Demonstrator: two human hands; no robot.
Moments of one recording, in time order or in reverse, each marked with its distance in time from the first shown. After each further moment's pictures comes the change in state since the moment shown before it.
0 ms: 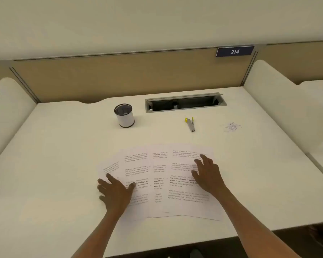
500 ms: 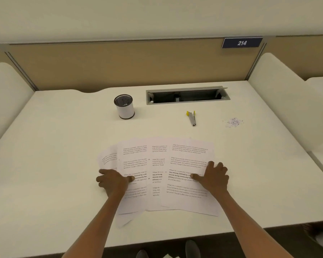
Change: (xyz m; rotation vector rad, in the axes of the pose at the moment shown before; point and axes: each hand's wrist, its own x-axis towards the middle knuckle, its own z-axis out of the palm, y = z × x) left_hand 0.012 0.021 -0.015 -0.130 -0.028 -0.229; right_hand -0.014 0.000 0.000 -0.012 -0.202 0.460
